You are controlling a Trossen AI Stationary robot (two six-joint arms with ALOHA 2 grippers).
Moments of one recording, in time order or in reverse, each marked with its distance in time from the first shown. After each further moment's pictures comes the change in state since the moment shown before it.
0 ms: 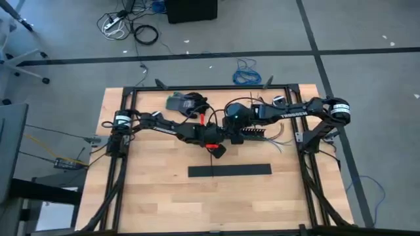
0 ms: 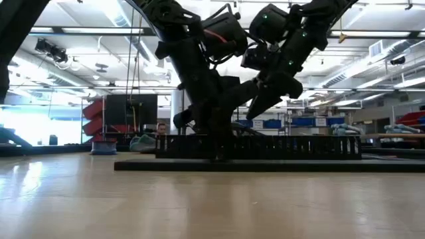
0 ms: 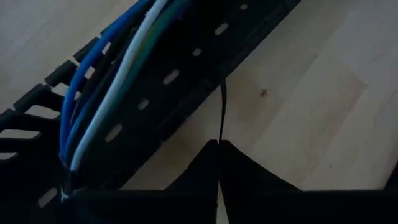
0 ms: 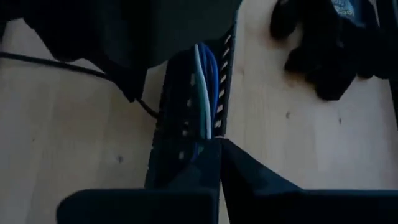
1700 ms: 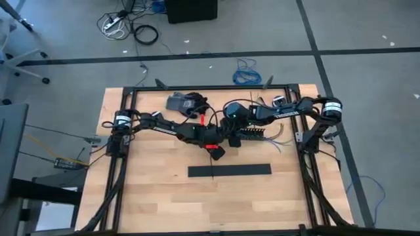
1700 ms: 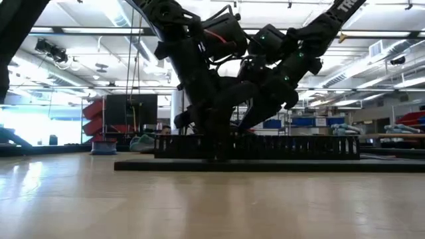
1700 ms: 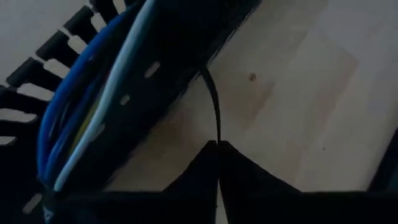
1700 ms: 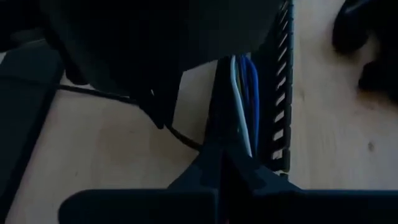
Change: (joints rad) left arm -0.003 0.001 0.000 -0.011 0.047 0.059; right arm -0.049 0.098 -0.085 0.238 -0.229 0.065
